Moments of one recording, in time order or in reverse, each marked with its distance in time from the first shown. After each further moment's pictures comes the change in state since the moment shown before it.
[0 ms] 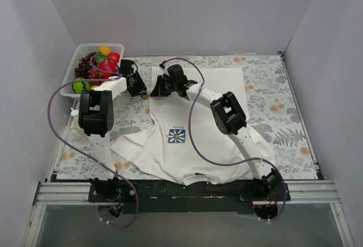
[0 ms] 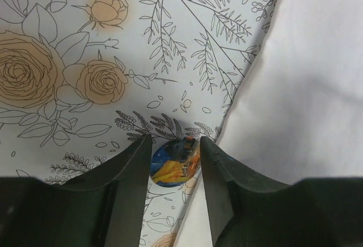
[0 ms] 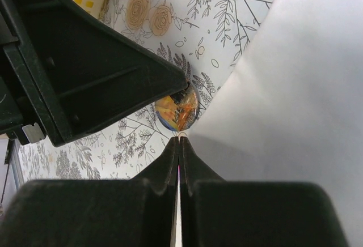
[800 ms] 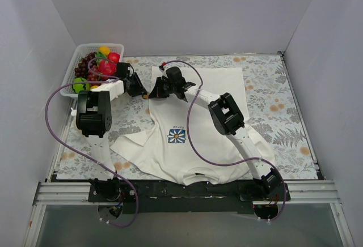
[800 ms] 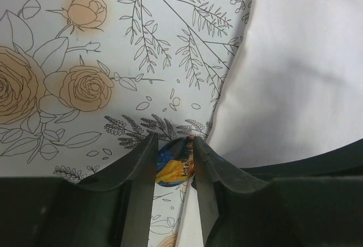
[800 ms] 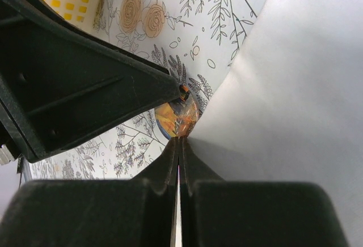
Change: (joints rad) left arm 0.027 -0.019 -0.080 0.116 0.140 0.023; right arm 0.014 0.043 0.026 0.021 0.018 0.074
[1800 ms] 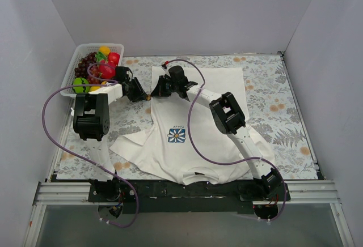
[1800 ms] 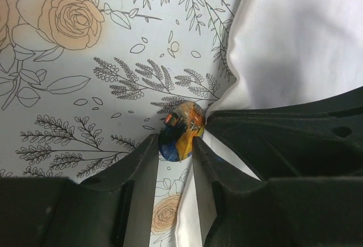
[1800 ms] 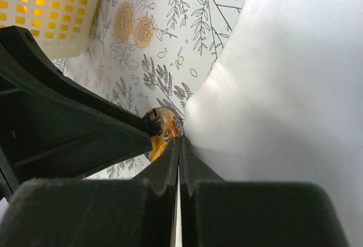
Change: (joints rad) left arm 0.007 -0.068 -0.105 -0.003 0.095 -0.028; right arm -0.021 0.000 -0.014 0.029 -0.007 -0.002
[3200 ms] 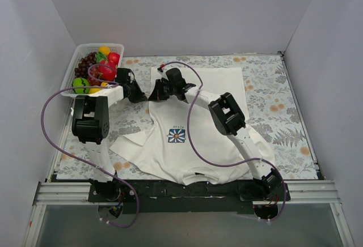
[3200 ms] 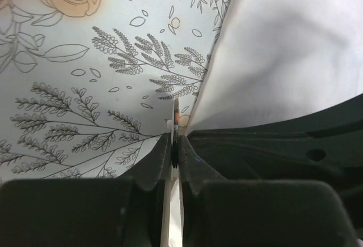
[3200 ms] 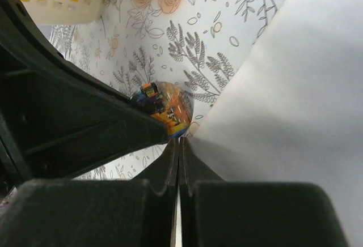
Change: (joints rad) left arm -0.022 -0.053 -0.056 0.005 -0.051 -0.026; right arm 0.027 -0.038 -0.055 -0.002 -0.045 -0.040
